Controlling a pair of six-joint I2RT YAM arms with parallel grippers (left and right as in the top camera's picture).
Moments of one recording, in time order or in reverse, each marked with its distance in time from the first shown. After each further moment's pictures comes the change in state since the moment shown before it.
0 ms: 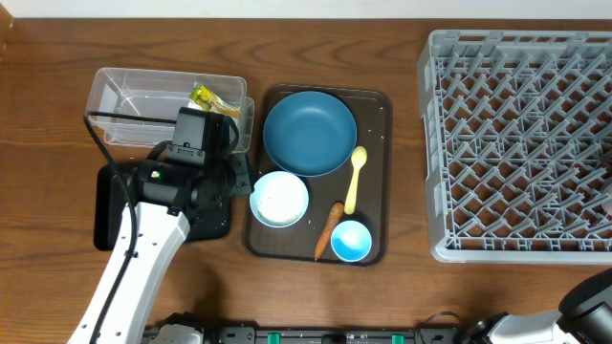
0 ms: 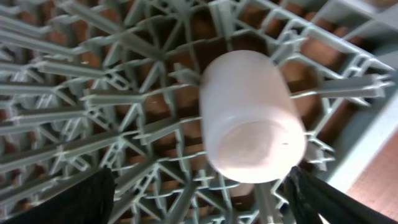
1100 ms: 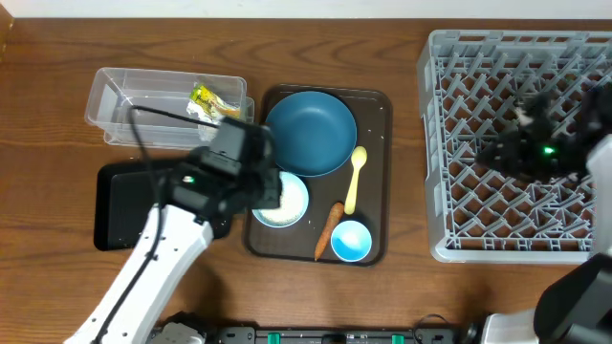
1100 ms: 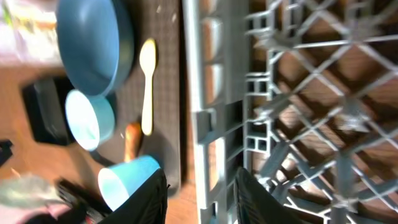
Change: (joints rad) left arm -0.206 0.020 0.000 -0.011 0.000 0.003; right arm 0.513 -0.074 0.002 -0.442 -0.496 -0.436
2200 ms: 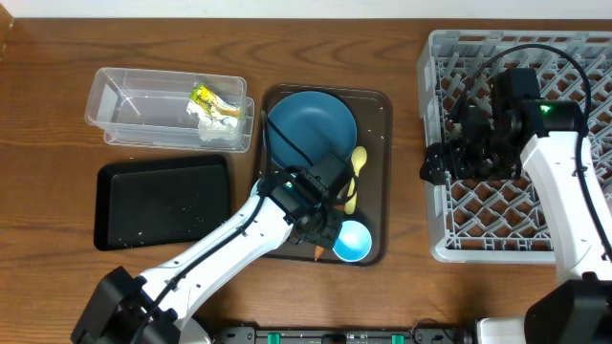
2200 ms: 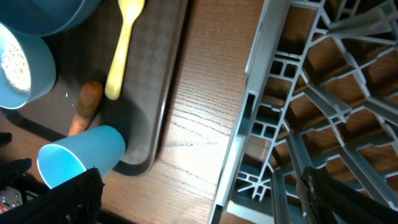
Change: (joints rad) left arm -0.352 0.254 0.000 0.030 0.005 -0.027; right arm 0.348 -0.039 0.000 0.000 0.314 0.061
